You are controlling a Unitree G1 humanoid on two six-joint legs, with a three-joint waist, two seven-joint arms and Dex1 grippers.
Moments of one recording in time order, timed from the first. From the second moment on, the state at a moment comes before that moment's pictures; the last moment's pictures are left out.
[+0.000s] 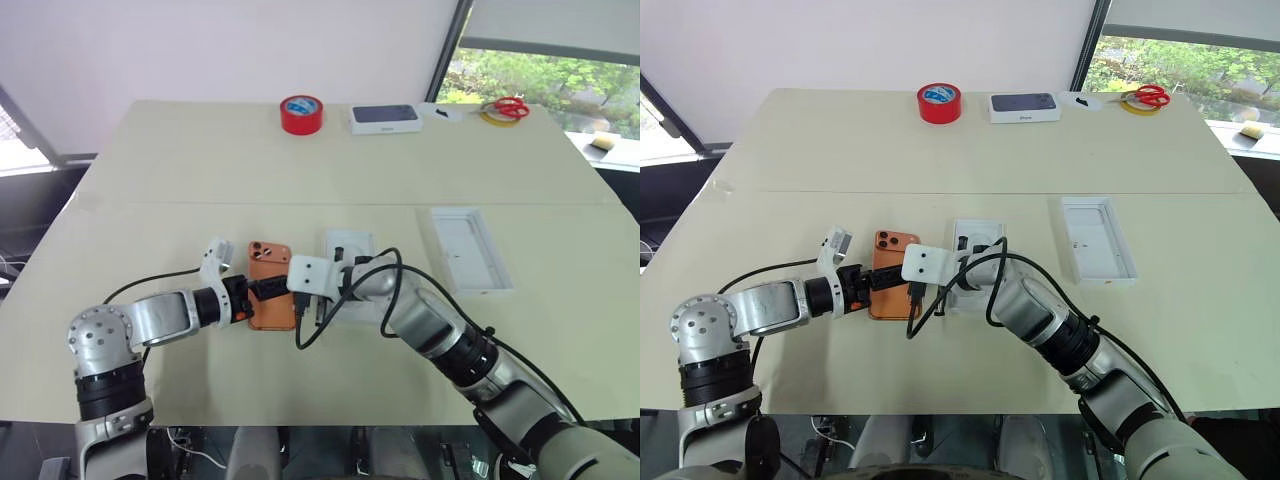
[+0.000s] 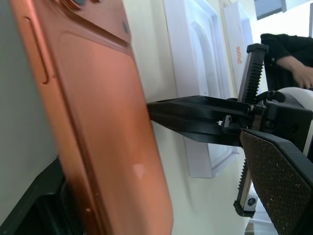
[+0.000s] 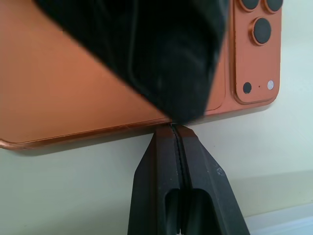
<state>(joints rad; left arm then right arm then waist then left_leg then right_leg) -0.34 0.35 0.41 -0.13 -1.48 1.49 0.19 -0.66 -0.33 0.64 -0.11 -0.24 0.65 0.83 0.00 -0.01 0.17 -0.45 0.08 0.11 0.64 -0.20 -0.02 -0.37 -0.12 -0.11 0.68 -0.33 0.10</state>
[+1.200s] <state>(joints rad) -0.29 0.52 0.25 -0.05 -1.91 1.09 0.33 -0.53 -0.47 0.23 -0.46 -0.01 0.64 0.88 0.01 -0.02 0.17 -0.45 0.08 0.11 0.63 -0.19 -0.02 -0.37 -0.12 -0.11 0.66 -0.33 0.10</state>
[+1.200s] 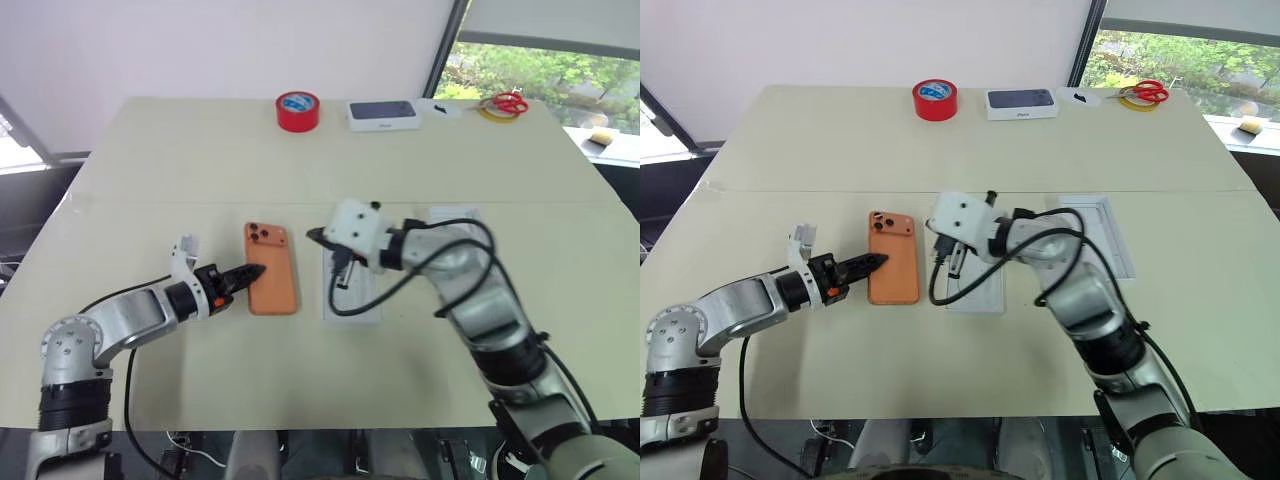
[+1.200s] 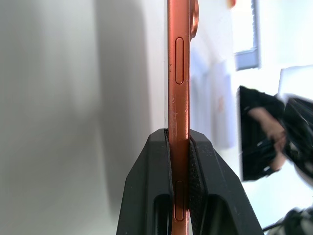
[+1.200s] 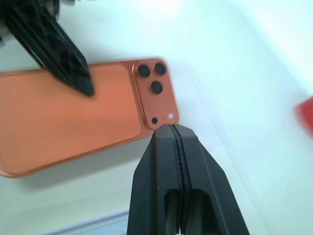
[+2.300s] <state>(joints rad) -0.49 0.38 0.00 0.00 -1.72 1.11 0.28 -0.02 -0.82 -0.14 -0.68 0.28 0.76 0.78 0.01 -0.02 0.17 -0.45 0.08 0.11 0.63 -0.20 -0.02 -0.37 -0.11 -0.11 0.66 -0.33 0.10</state>
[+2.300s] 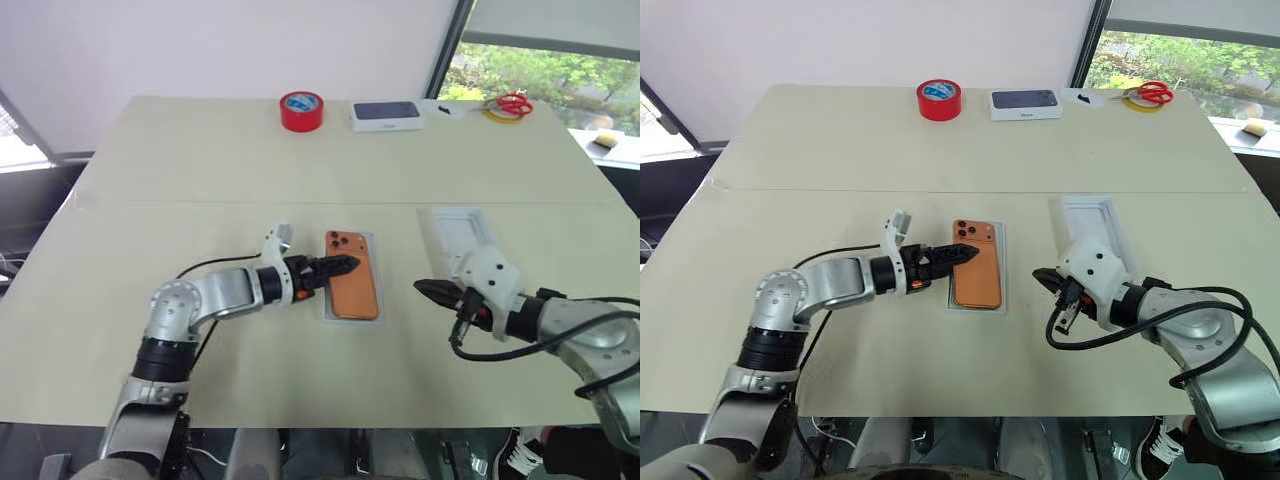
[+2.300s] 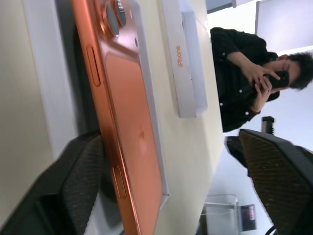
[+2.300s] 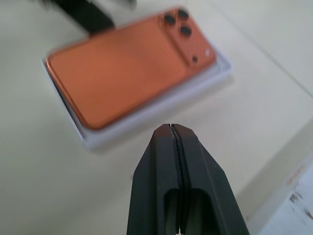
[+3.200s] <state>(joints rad) -0.64 0.50 -0.39 -0.10 -0.67 1.01 -0.52 -0.33 -0.72 0.32 -0.45 0.00 0.87 0.60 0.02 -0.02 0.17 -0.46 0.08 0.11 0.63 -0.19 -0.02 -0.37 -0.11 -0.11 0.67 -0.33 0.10</state>
